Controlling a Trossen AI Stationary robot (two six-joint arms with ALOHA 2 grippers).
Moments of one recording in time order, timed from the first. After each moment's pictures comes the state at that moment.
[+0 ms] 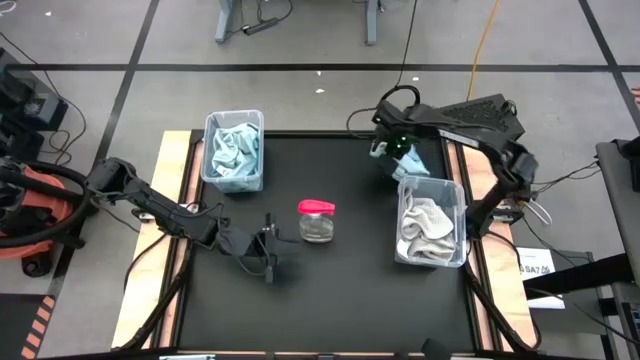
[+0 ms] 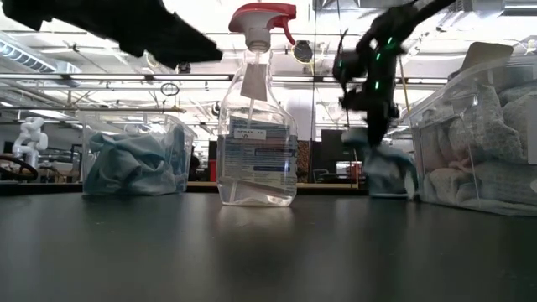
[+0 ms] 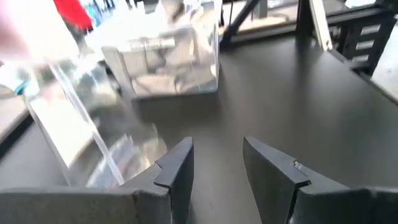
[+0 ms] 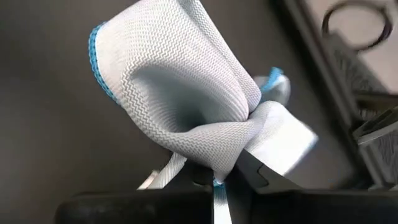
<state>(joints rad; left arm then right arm) -0.41 1.33 0.58 0.41 -0.38 0.05 -0.69 1.65 1.30 -1.03 0.12 -0.09</state>
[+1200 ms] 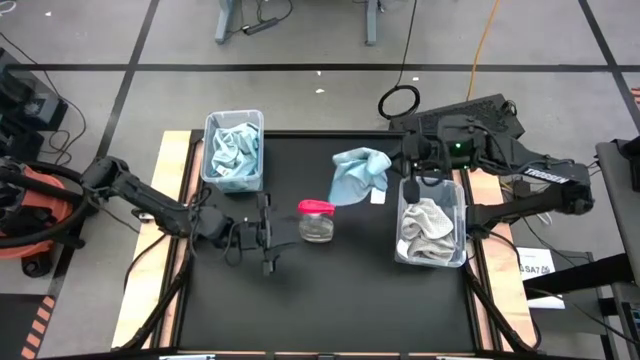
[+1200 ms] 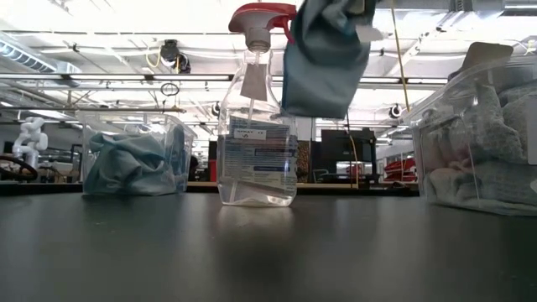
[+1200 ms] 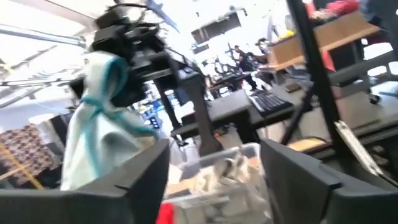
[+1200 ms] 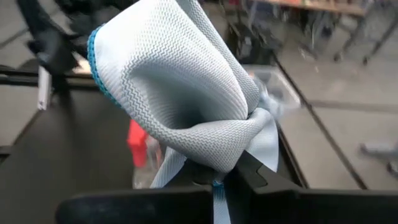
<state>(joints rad) -0.39 1.26 0.70 0.77 -0.38 0.49 -0.17 1.09 1.32 -0.59 -0.06 -0.14</state>
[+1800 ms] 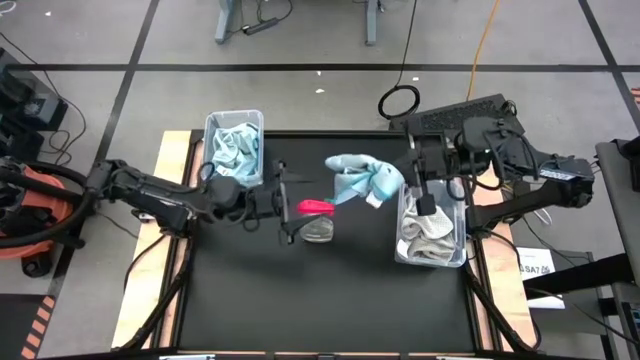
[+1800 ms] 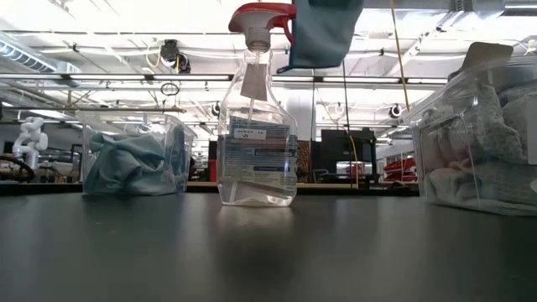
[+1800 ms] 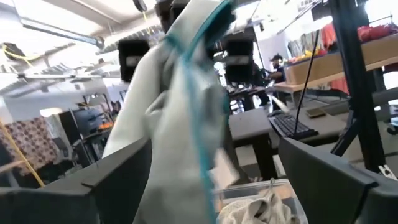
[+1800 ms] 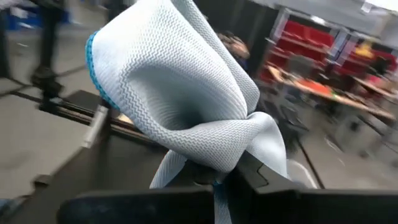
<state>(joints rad) -0.17 1.32 0.95 0.64 -0.20 0.38 -0.01 1.10 1.43 -0.43 -0.11 -0.28</state>
